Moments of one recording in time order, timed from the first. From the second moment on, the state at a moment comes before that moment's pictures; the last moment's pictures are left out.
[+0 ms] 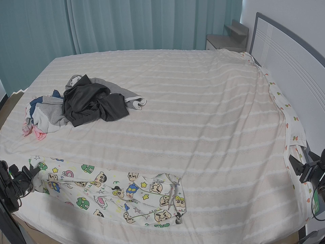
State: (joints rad) left arm 0.76 2.15 -0.15 -1.55 -0.76 -0.55; right arm -0.06 1.16 -0.02 -0.96 0.00 0.03
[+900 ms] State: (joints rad) left arm 0.57 1.91 -0.12 -1.55 -0.64 -0.65; right arm -0.06 1.15 -0.02 -0.96 0.02 0.03
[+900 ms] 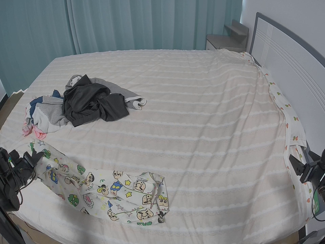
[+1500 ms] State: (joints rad) left arm -0.31 1.85 -0.22 -1.39 -0.04 -0.64; right arm -0.06 1.15 -0.02 -0.96 0.03 0.03
